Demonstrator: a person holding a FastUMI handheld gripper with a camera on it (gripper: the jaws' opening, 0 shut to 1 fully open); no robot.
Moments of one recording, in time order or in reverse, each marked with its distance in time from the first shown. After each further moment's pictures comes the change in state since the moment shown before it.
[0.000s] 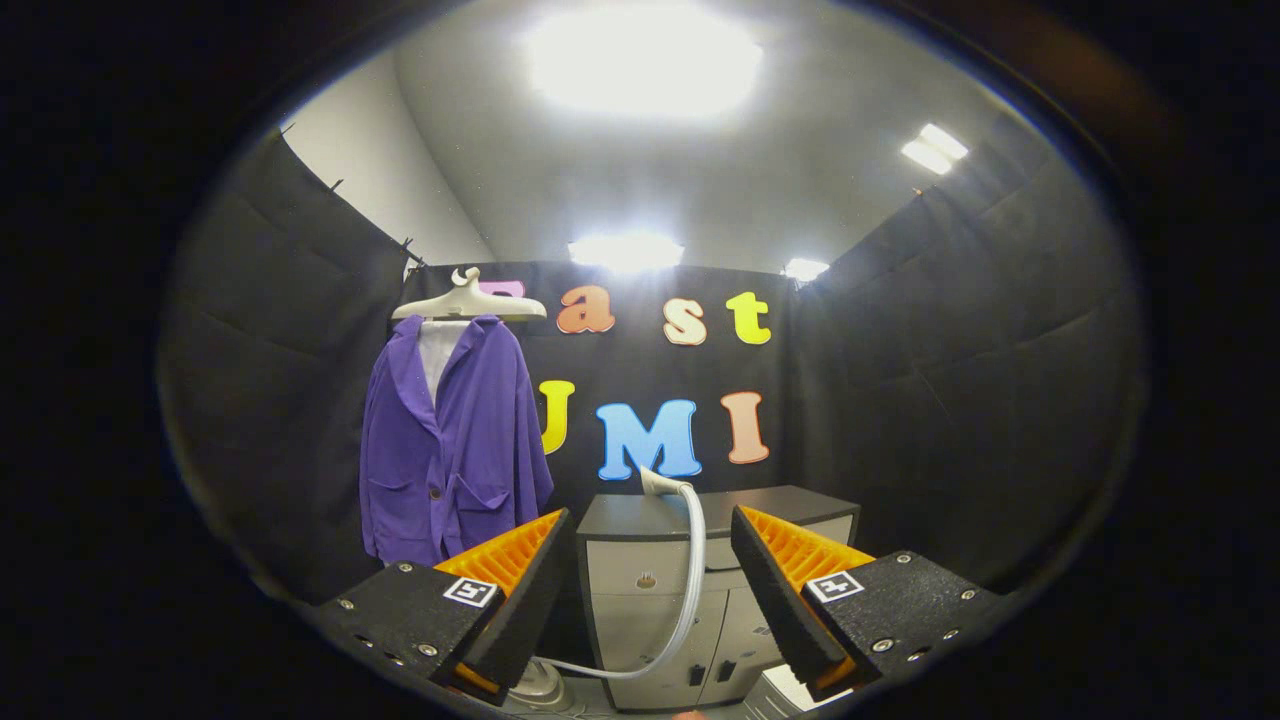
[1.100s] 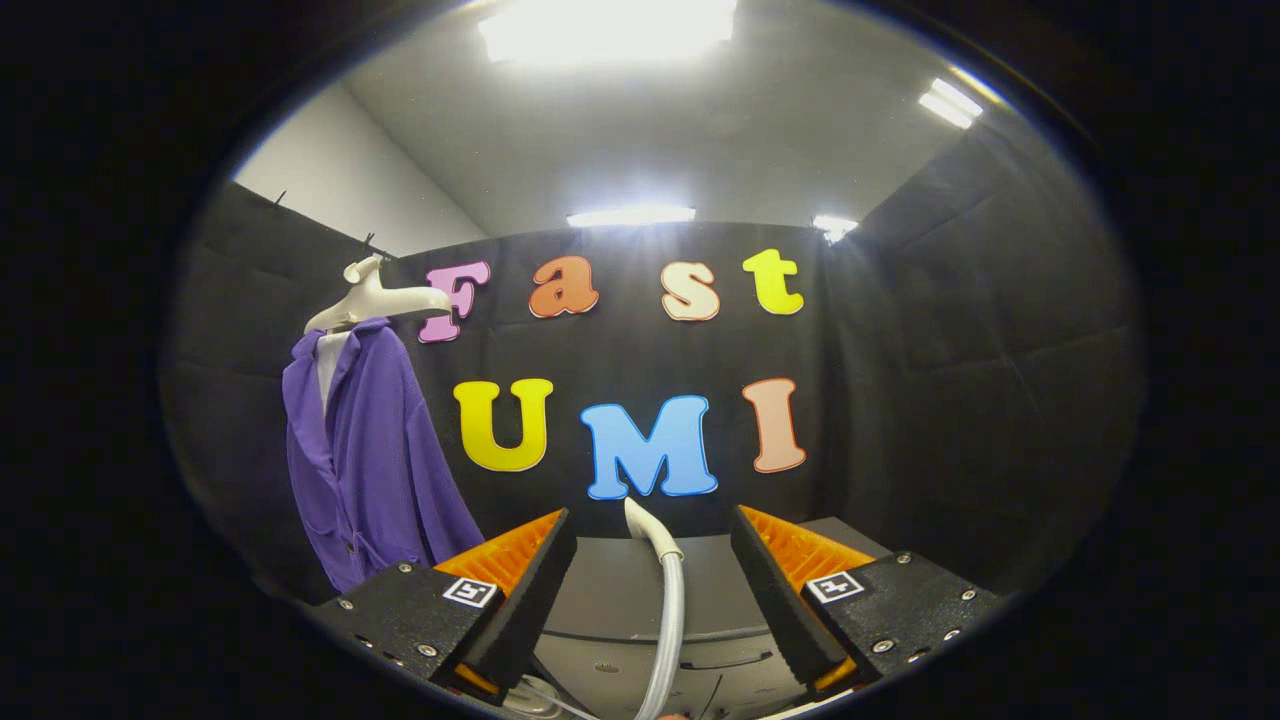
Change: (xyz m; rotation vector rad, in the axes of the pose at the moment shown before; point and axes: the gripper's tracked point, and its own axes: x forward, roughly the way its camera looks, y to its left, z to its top) arm 0.286 -0.087 0.011 0.098 0.128 0.098
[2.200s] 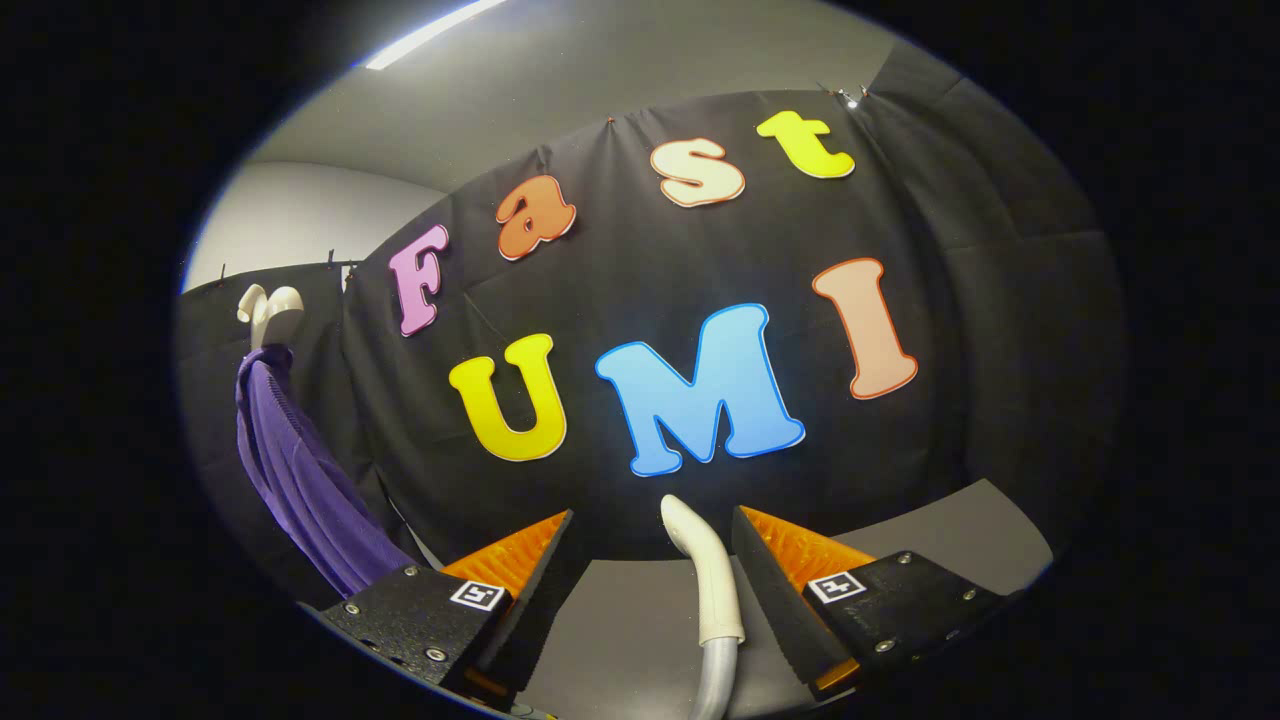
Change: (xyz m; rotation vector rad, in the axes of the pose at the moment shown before) arm 0.257 -0.007 -0.066 0.227 0.293 0.169
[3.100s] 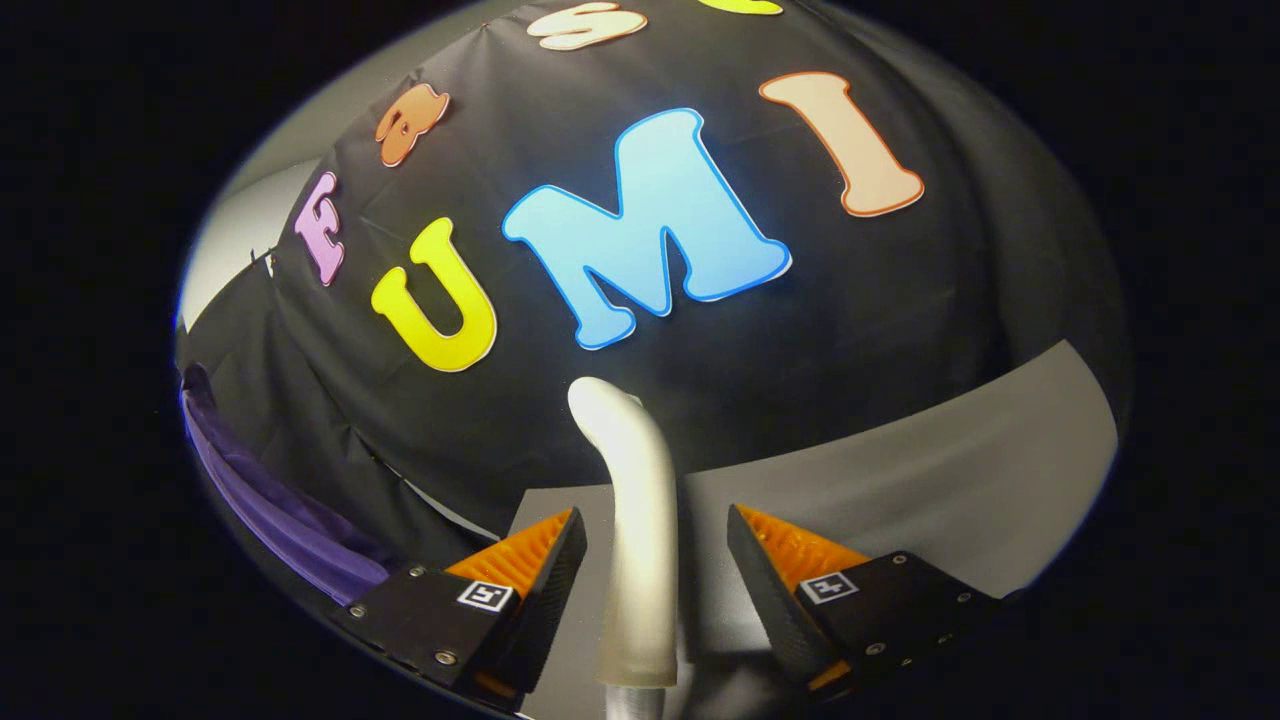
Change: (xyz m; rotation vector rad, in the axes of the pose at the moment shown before) arm 0.079 -0.054 -0.110 0.237 0.418 0.026
